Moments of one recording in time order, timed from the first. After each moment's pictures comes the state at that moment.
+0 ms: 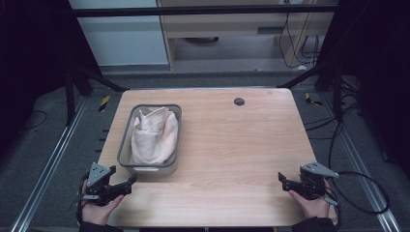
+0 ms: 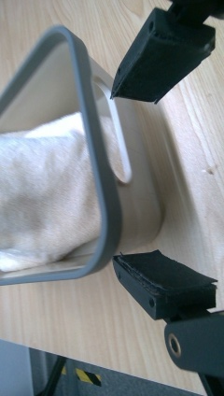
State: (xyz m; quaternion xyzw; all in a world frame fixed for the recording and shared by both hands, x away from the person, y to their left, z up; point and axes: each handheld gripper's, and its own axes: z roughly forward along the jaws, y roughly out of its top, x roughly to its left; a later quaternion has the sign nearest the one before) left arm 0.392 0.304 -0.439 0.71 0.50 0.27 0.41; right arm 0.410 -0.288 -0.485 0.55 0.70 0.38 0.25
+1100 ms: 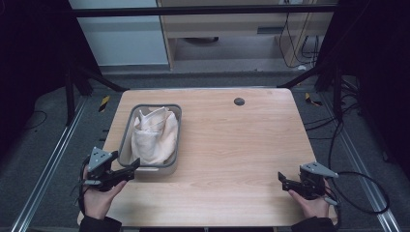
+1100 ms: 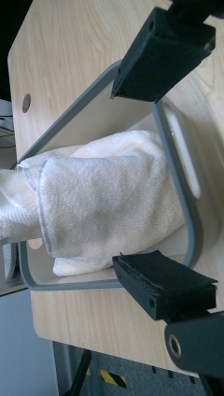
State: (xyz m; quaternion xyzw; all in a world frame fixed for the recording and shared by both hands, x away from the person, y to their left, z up) left arm 0.417 0.289 -0.401 0.70 0.49 0.28 0.43; right arm 0.411 -0.287 -0.486 0.55 0.70 0.38 0.26
